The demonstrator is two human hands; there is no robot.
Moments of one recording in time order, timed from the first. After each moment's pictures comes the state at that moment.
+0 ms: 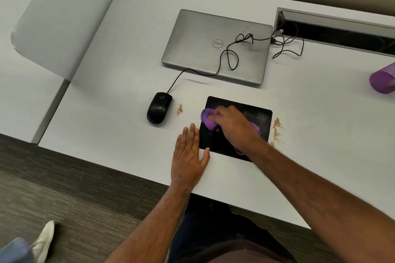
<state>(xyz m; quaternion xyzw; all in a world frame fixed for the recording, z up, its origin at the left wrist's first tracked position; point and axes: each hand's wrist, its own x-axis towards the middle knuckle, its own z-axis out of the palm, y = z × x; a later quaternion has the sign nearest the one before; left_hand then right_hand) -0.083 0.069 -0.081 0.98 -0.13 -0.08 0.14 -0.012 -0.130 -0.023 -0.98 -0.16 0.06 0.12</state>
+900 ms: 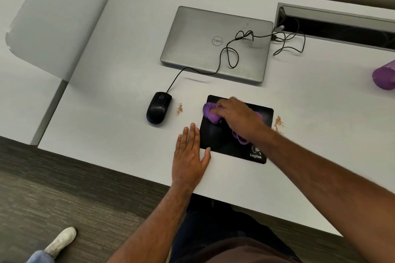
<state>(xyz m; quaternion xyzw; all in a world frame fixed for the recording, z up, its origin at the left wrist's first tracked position) -0.083 0.068 -0.081 0.98 -0.13 -0.09 0.14 0.016 -0.150 -0.023 -0.97 -0.22 0.07 0.09</state>
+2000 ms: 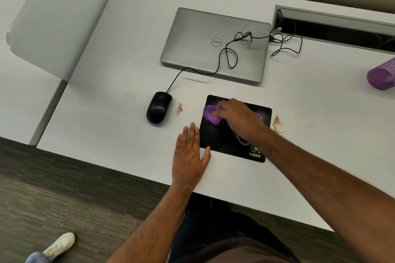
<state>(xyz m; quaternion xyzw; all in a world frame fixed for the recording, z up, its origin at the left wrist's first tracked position) -0.084 0.069 -0.083 0.98 -0.14 -0.07 0.14 0.008 -0.151 -0.019 -0.97 -0.22 0.08 0.10</state>
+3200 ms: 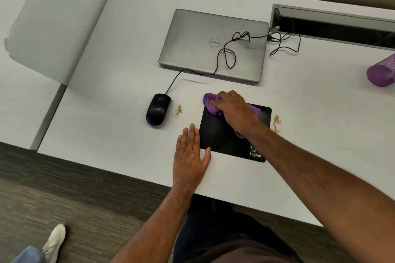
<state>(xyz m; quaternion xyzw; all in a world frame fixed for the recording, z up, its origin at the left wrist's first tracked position) -0.084 0.068 -0.080 0.98 -0.13 -0.10 0.14 0.027 -0.145 -0.030 -0.98 -0.15 0.05 0.09</state>
